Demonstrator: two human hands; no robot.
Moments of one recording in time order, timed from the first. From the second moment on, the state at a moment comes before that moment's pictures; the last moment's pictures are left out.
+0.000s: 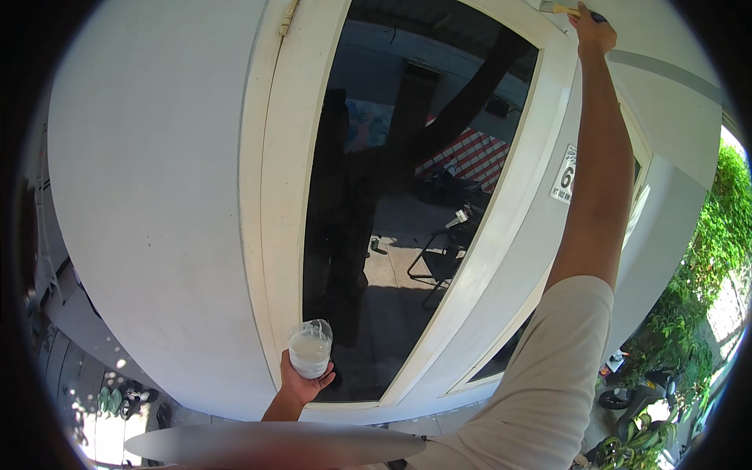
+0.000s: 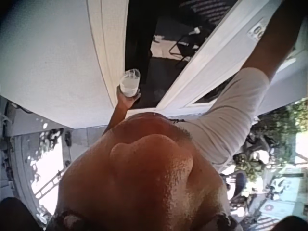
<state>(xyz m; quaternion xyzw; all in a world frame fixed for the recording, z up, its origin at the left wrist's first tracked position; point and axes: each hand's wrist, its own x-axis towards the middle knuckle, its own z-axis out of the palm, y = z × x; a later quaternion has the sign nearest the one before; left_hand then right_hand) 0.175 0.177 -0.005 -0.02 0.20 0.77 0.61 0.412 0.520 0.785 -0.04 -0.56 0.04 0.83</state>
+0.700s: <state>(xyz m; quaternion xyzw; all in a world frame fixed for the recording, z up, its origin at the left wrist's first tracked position) 0.175 0.179 -0.001 -0.02 0.21 0.77 0.60 0.340 0.447 0.769 0.14 -0.60 0.09 0.78</state>
